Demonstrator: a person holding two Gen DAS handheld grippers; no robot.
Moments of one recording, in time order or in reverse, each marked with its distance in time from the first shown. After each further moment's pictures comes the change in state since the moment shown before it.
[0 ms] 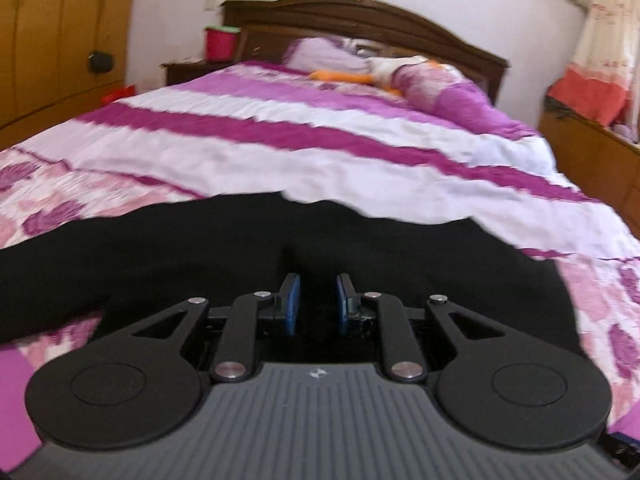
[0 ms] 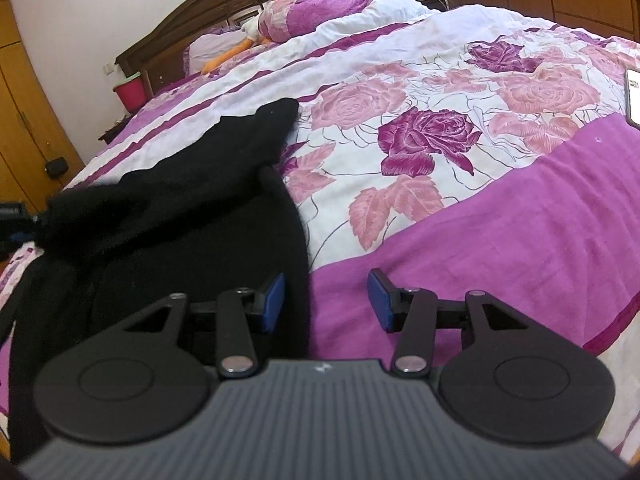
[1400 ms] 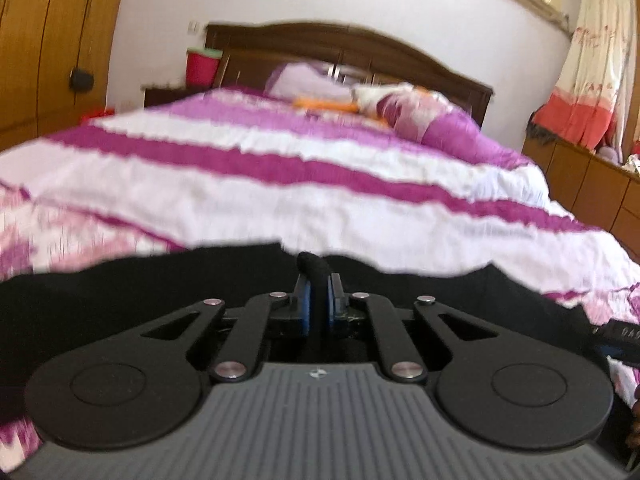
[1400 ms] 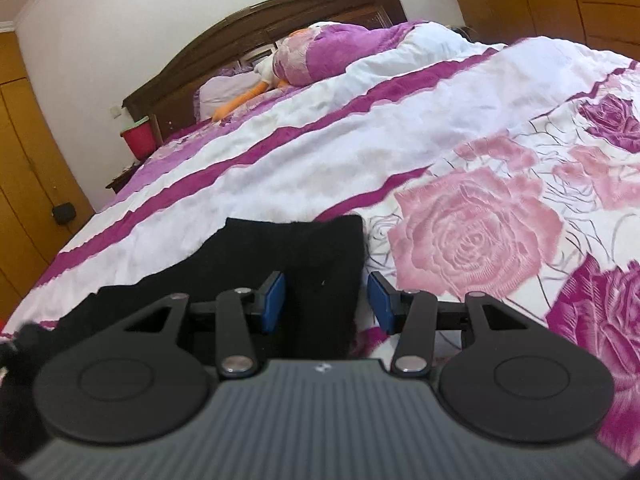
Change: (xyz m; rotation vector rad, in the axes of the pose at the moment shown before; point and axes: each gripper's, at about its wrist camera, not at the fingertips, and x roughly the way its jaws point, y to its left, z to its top) left arm 0.072 0.025 0.027 0.008 -0.130 -0.088; right arm 0.143 0.046 0.106 0.026 -0.134 0.064
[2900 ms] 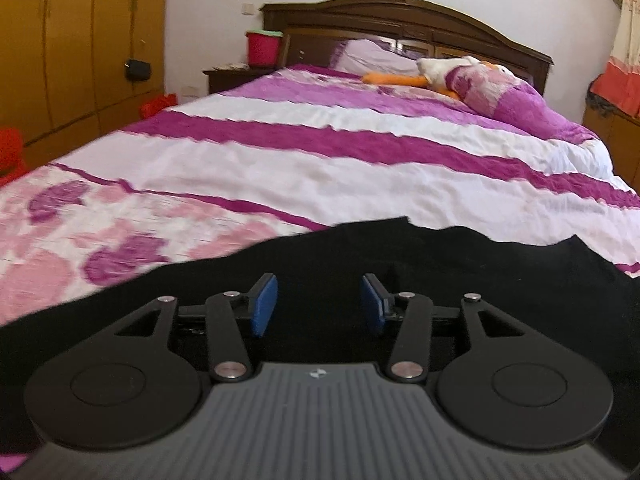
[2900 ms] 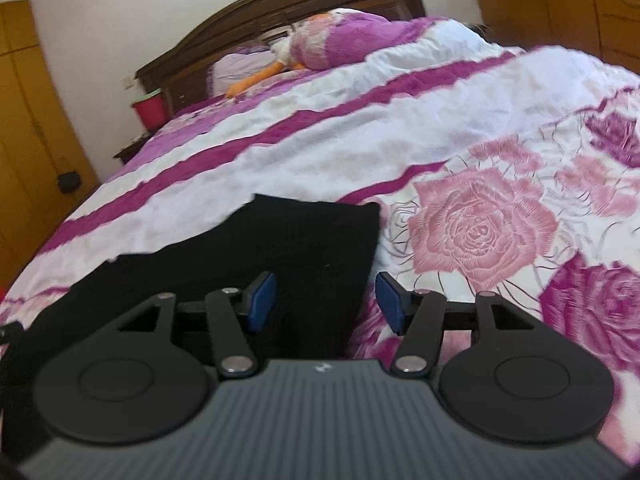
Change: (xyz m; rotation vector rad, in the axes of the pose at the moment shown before) left arm -0.048 0.078 0.006 0.025 0.109 0.217; right arm -0.034 0.023 -0.002 -0.093 0.060 0.005
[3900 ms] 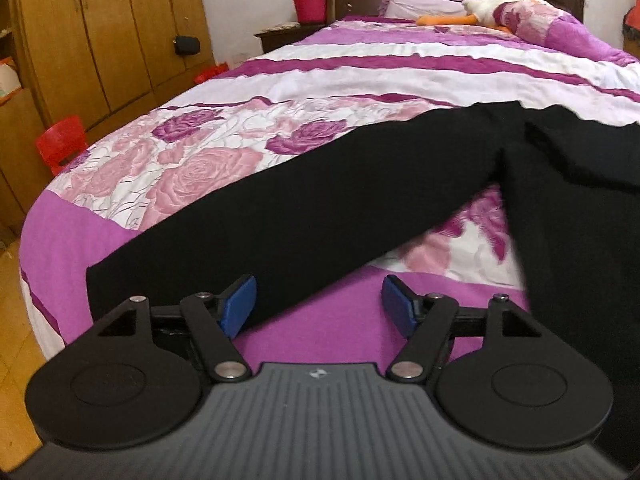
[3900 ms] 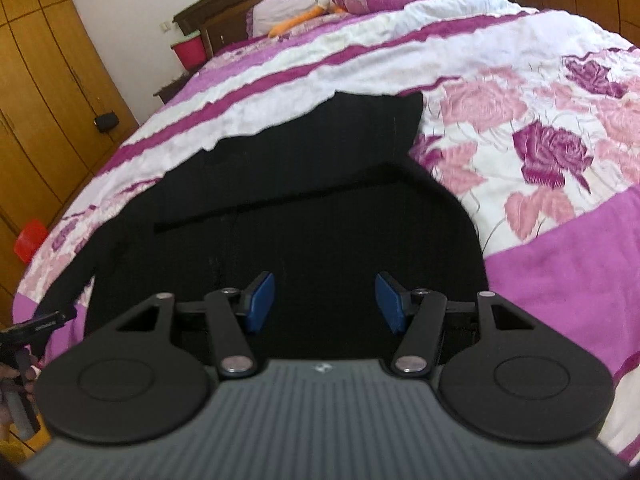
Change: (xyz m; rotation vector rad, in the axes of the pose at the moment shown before) left arm -0.061 0.123 -0.093 0.100 0.135 0.189; right arm -0.132 0.045 -0.077 -0.021 0.198 0.073
